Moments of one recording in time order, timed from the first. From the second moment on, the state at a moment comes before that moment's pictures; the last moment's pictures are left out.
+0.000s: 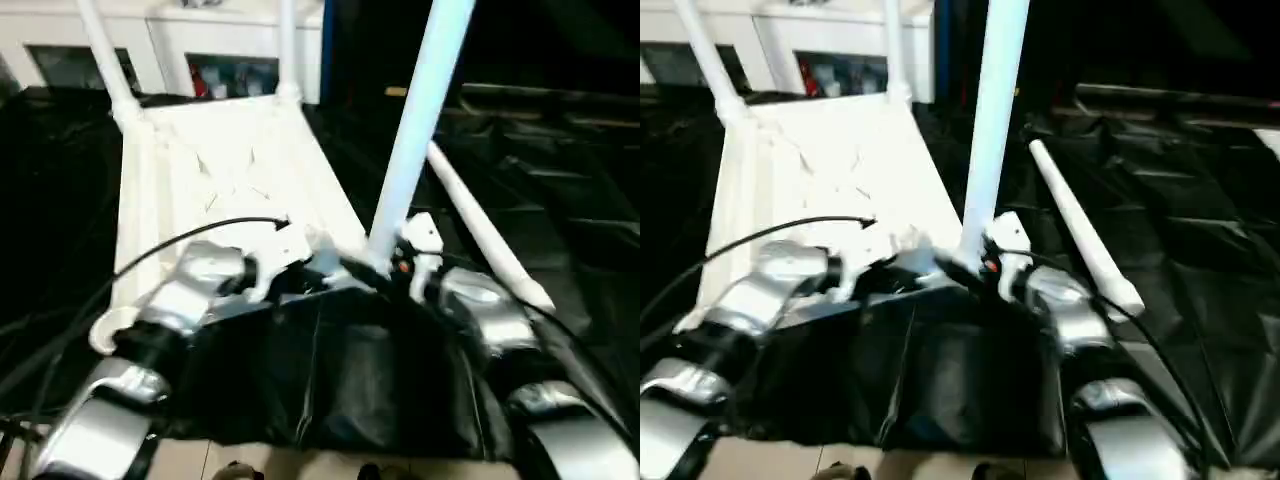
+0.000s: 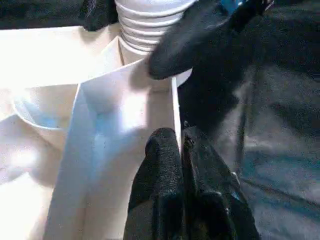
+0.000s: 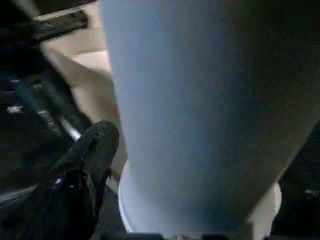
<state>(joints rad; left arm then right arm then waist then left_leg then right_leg) -0.64 0.37 -0.30 0.60 0.02 0.05 -1.17 -0.57 -0.23 0.09 0.77 0.15 -0.10 0.98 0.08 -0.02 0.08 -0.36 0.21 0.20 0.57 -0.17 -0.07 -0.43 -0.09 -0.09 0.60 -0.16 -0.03</state>
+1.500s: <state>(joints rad) -0.68 0.20 -0.30 0.69 0.13 0.18 -0.85 -0.59 -0.01 -0.02 0.81 0.08 -0.03 0.26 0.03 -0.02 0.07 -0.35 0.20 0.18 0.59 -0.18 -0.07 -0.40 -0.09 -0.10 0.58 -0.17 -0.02</state>
